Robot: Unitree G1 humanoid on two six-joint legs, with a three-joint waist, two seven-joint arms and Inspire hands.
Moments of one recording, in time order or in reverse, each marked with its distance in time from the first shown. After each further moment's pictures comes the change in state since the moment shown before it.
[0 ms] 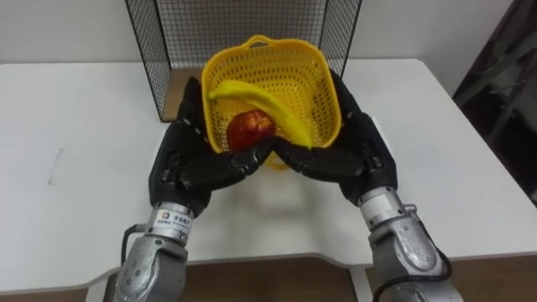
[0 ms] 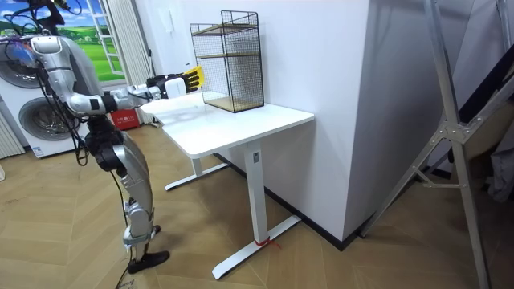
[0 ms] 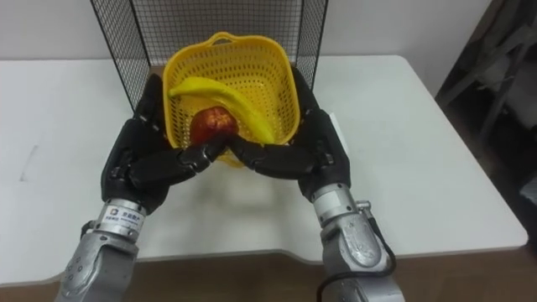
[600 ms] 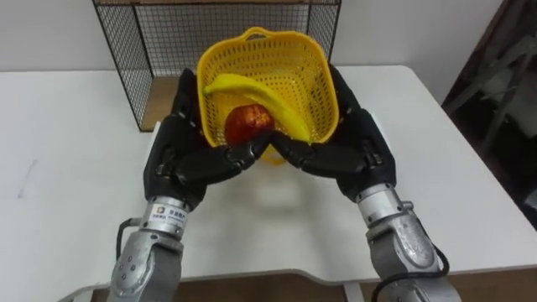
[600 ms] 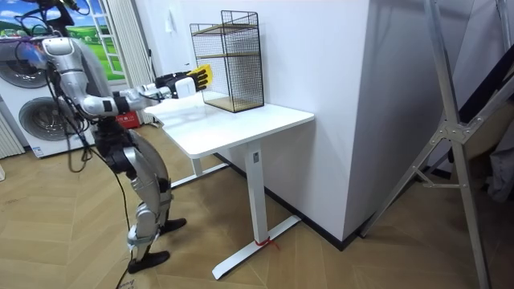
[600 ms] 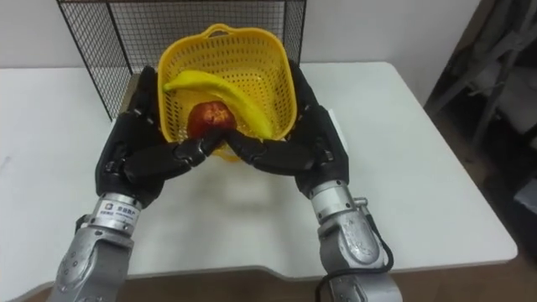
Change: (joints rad) left arm -0.020 0.012 0.014 0.001 0.000 -0.015 -0.005; right arm -0.018 -0.001 0.014 0.011 0.040 -0.030 0.016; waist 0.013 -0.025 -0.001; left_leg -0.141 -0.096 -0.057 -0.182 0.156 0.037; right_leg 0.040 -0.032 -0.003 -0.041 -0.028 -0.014
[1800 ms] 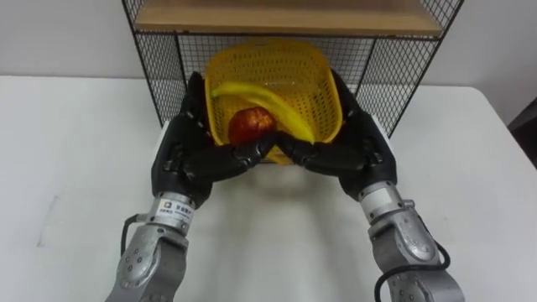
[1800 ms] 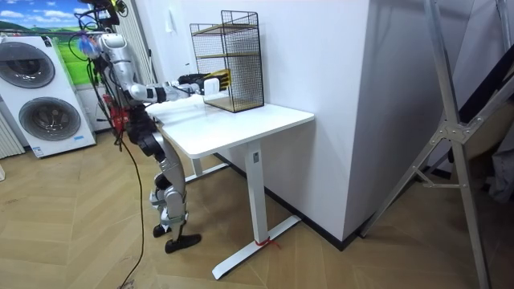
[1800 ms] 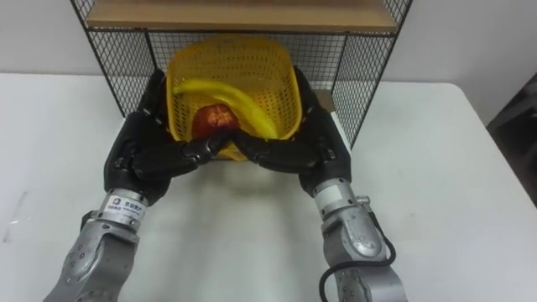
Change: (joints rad) left arm -0.041 0.001 -0.011 0.005 0.008 0.070 0.032; right arm -0.037 -0.017 -0.011 0.058 0.028 0.023 -0.018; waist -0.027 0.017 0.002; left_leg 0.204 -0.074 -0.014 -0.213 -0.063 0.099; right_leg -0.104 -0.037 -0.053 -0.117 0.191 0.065
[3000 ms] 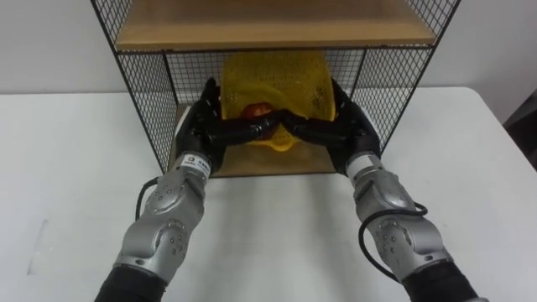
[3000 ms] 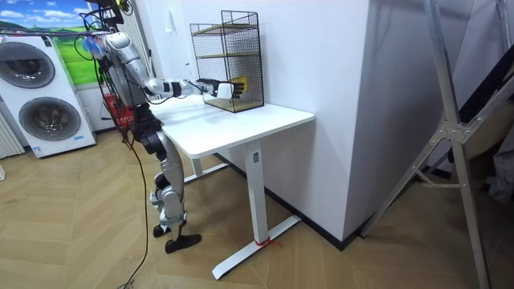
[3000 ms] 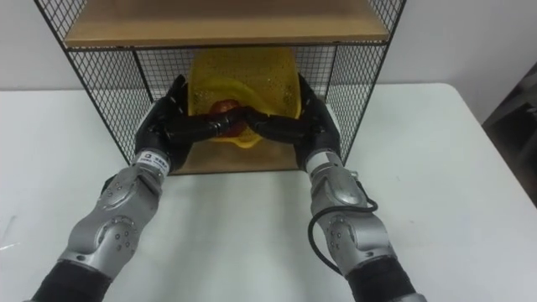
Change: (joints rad) left arm -0.366 -0.052 0.079 0.409 -0.006 0.229 0.102; right arm -0.288 0.006 -0.009 0.295 0.071 0.190 -0.165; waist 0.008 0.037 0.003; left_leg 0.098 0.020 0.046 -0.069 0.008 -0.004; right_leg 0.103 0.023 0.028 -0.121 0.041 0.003
